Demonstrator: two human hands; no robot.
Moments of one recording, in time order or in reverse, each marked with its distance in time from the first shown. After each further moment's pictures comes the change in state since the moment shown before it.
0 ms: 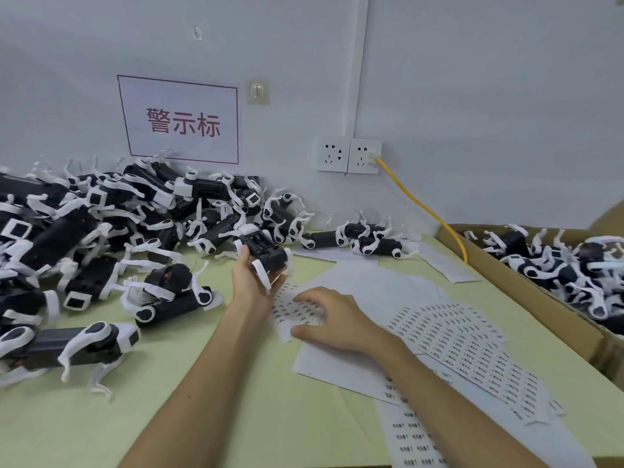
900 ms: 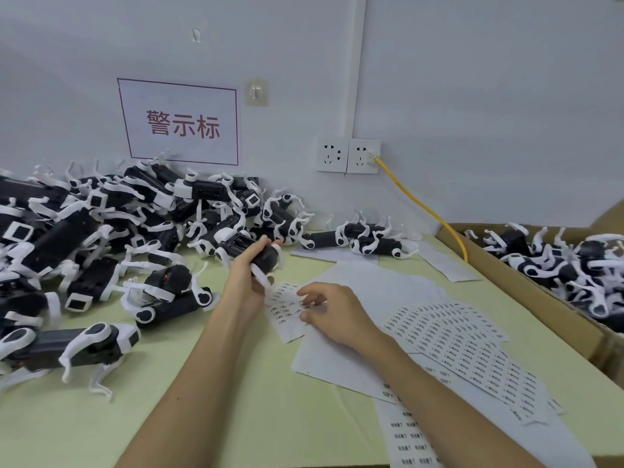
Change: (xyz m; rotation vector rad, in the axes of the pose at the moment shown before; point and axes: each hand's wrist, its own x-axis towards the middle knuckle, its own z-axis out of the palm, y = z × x) left_hand -0.002 0.017 -0.006 0.160 -0.194 0.027; right_hand 0.004 -0.004 0.000 0.166 0.147 0.115
